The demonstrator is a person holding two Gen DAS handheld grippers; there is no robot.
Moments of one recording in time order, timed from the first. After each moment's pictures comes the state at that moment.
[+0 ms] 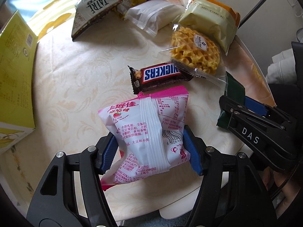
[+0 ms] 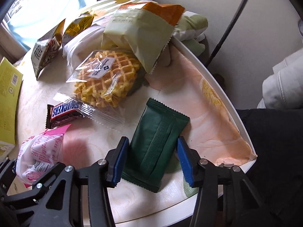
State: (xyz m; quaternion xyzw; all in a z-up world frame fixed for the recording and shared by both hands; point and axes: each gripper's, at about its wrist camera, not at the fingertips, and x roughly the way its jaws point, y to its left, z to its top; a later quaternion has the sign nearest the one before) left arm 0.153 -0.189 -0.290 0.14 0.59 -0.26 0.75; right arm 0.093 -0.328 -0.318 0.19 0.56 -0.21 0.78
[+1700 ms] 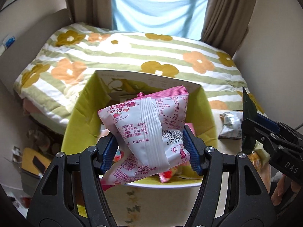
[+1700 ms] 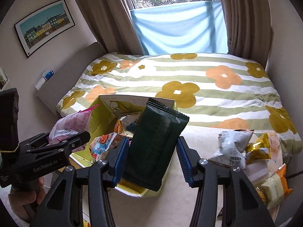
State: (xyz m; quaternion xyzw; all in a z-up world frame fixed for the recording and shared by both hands) left arm 0.285 0.132 -0.102 -0.04 0.46 -0.03 0.89; right arm 0.266 -0.099 -0.113 0.07 0.42 0.17 0.89
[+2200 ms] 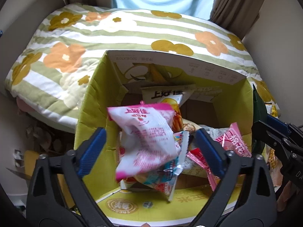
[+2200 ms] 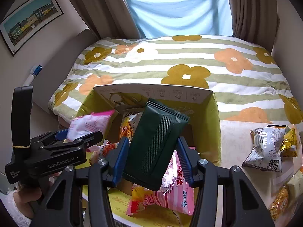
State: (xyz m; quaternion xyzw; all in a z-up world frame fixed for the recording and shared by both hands) left arm 0.366 0.198 -0.179 -0.02 0.52 -0.04 0.85; right arm 0.330 -0.019 -0.162 0.08 0.48 0.15 0.86
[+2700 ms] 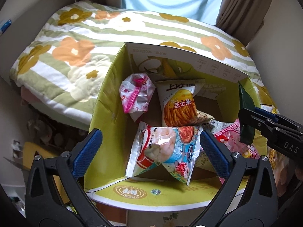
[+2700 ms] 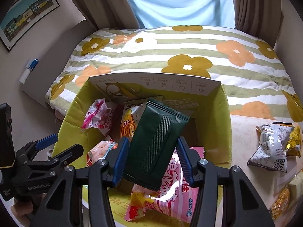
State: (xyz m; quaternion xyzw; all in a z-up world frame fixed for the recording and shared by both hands) left arm 0.335 0.219 -0.176 -0.05 0.52 -0.02 0.85; right arm 0.348 -0.008 -0.181 0.07 0.52 0.15 0.84
